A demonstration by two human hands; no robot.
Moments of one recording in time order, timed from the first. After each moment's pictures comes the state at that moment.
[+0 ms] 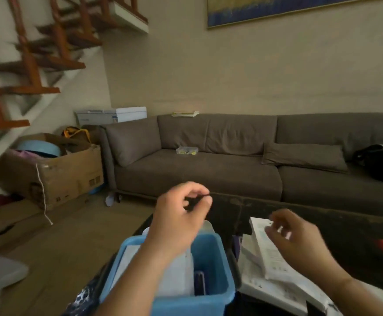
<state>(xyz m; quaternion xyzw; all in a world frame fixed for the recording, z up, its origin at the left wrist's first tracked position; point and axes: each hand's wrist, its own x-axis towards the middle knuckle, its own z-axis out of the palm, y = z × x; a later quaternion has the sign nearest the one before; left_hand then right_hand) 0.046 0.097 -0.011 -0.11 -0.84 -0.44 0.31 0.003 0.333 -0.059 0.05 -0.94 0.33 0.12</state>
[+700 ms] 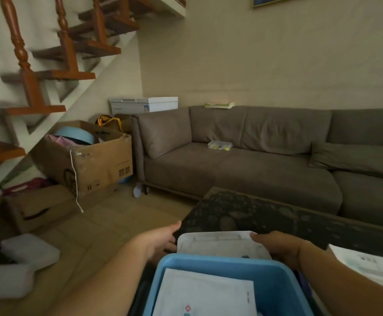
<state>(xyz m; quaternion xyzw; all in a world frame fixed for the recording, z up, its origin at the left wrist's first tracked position) -0.093 -0.100 -0.124 0.30 -0.71 -0.61 -0.20 -0.186 0.182 -0.141 -0.08 -0.86 0.42 -0.27</state>
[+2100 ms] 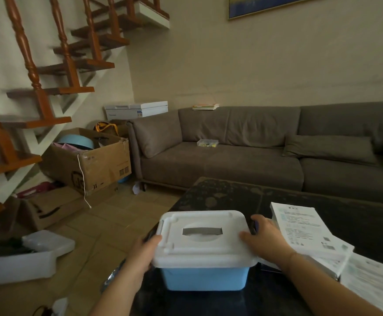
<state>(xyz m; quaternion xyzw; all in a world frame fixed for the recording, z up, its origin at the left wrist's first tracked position) 0.111 -0.018 -0.112 0.32 -0.68 -0.66 0.08 0.023 0.243 -0.088 0.04 -0.92 0.38 -0.05</state>
